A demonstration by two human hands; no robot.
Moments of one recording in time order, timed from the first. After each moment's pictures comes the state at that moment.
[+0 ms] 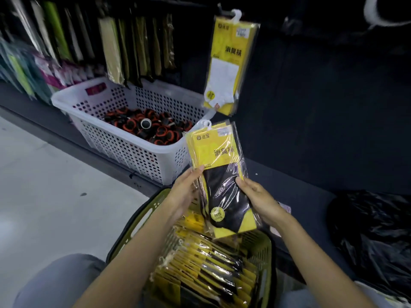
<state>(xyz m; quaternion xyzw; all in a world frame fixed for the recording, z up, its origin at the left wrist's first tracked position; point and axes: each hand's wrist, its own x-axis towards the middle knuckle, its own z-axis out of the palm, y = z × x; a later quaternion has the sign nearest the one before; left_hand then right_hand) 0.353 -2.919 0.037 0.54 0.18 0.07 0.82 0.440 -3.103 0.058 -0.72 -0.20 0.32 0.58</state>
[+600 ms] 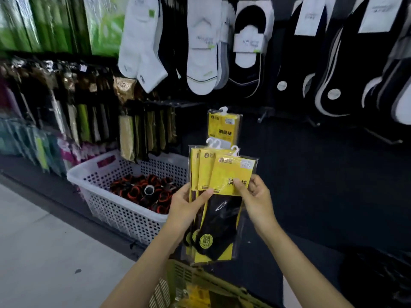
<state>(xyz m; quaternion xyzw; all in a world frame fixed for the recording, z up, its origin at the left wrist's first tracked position) 0.368 -2.898 0.166 0.67 0.11 0.27 0.68 0.459 -3.042 0.180 -0.61 -0.24 0.04 0.75</state>
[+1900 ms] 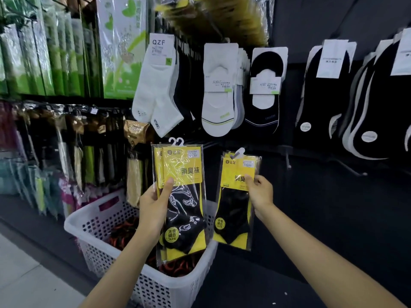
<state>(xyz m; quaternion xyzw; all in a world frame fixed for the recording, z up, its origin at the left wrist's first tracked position) 0.411 -2.761 0.232 0.64 0.15 0.42 0.62 0.594 -2.925 0.237 -0.69 -0.12 -0.05 0.71</state>
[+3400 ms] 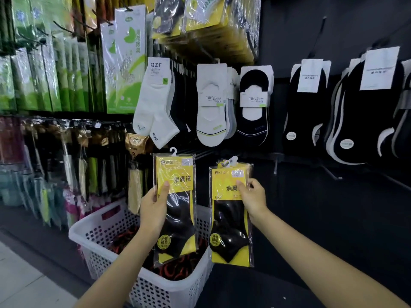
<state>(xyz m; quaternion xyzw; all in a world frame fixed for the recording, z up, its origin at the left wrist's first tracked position) 0.404 -2.772 0.251 0.68 0.17 0.44 0.56 0.558 -2.942 0.260 -0.68 -0.16 -0.01 0.71</state>
